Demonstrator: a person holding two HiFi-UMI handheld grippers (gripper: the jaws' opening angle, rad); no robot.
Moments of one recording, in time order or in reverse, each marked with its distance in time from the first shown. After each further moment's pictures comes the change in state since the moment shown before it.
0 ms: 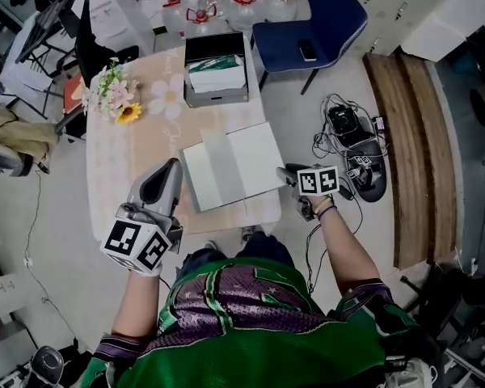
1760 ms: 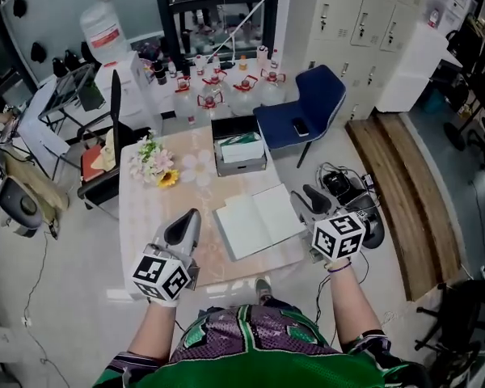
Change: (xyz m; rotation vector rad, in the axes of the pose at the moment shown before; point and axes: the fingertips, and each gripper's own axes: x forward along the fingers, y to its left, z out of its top) left arm -0.102 0.039 0.053 0.044 -0.131 -0.119; right arm -0.182 0.252 0.143 -0.374 -0.643 -0.192
